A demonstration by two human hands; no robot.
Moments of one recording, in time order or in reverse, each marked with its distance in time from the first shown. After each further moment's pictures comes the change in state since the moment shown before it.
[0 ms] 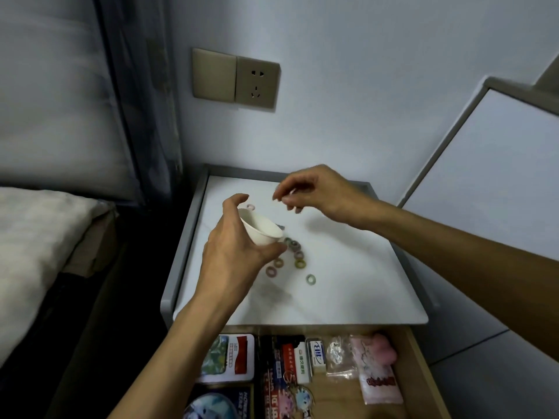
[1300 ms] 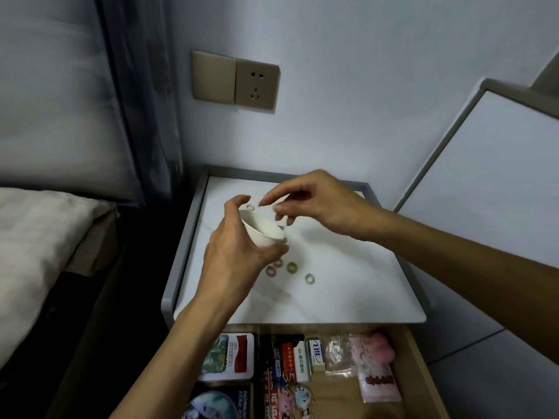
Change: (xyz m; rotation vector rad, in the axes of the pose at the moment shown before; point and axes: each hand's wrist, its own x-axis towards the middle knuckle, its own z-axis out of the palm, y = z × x) left_hand -0.002 0.000 0.000 -0.034 0.001 0.013; right_hand -0.025 -0.039 0.008 0.111 -0.048 -0.044
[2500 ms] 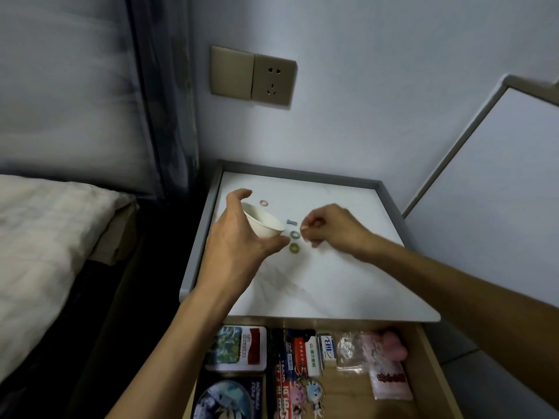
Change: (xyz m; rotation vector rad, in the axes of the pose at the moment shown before) left_hand 0.000 -0.006 -0.021 0.000 0.012 -0.031; right_hand 0.002 0.077 0.028 -0.154 0.153 0.362
